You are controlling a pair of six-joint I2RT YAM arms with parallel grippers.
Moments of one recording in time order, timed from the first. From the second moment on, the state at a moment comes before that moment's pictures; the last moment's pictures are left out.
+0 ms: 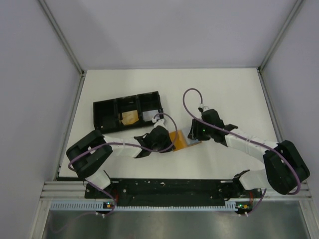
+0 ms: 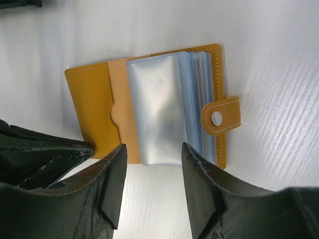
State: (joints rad) left arm -0.91 1.61 0.65 0.22 -0.03 -0.96; right arm 0.55 1.33 0.65 -0.17 -0.10 0.52
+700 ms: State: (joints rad) left arm -0.91 1.61 0.65 0.21 -0.03 -0.94; right arm 0.55 1.35 0.63 -0.15 -0.11 0.52
